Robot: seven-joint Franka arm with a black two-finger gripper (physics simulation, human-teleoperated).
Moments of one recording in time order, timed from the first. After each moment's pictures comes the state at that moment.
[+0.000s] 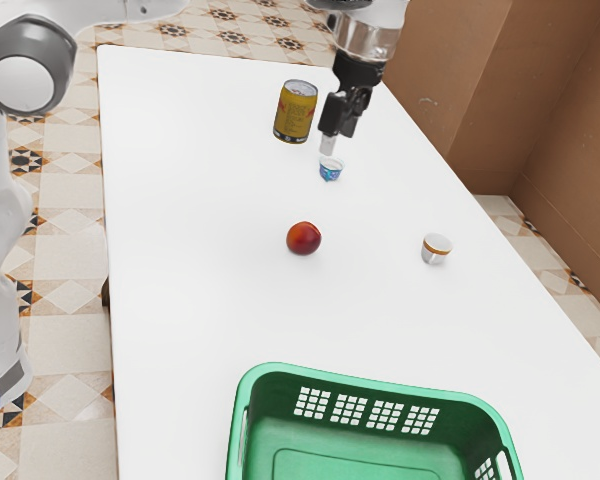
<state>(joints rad) -0.34 0.03 0.36 -1.36 -0.06 1.38 -2.41</state>
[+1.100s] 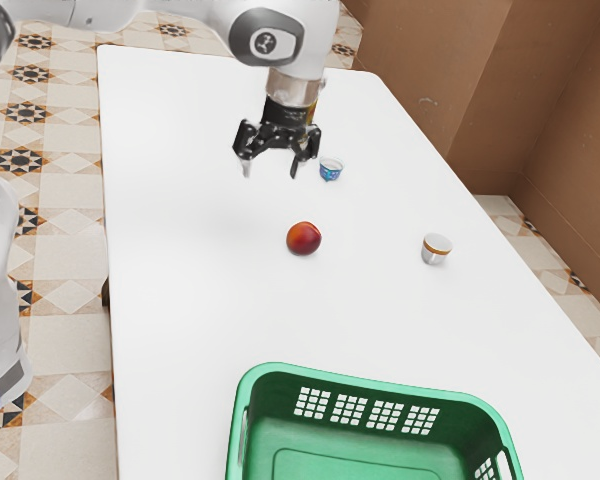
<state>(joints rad) -0.10 -0.24 0.24 -1.97 0.01 1.69 -1.55</state>
